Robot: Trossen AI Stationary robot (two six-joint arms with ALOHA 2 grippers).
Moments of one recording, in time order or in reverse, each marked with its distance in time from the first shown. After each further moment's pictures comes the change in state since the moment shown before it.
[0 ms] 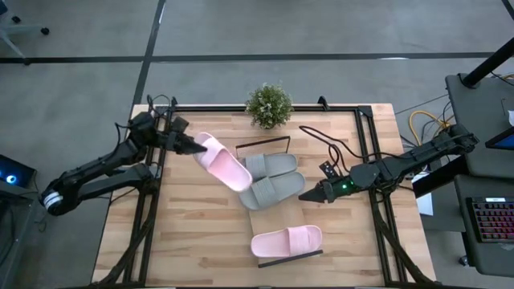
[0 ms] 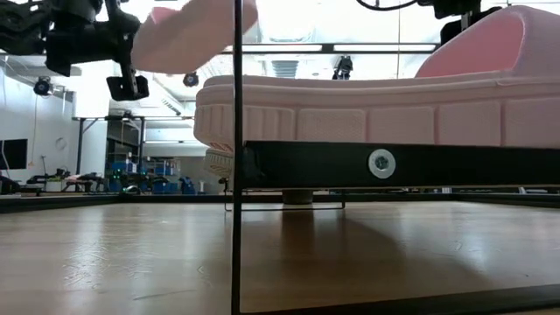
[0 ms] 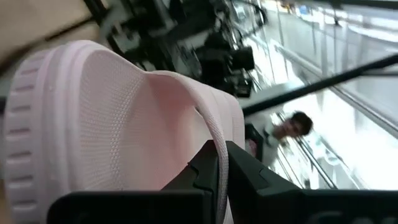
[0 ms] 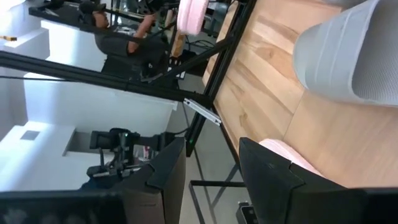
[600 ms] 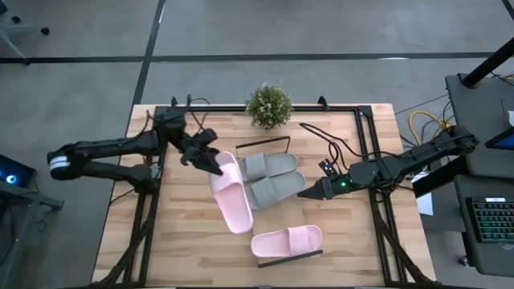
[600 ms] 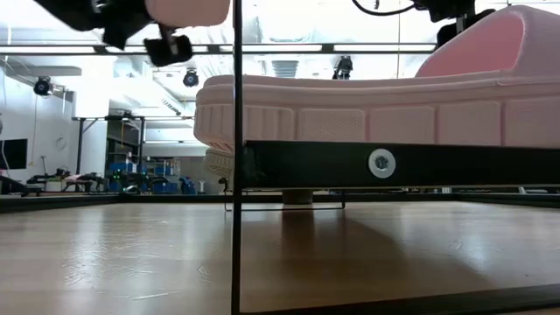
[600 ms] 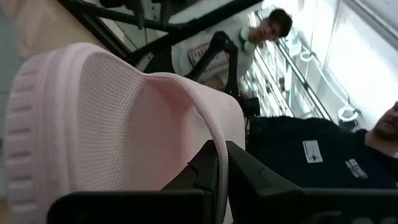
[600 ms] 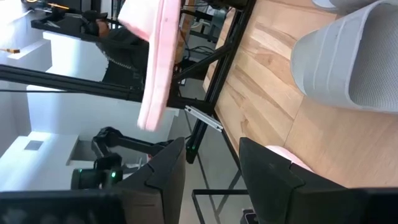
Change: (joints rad) left arm -0.369 0.386 0.293 0.009 0.085 0.135; right arm -0.026 0.001 0.000 0.006 -0.003 0.025
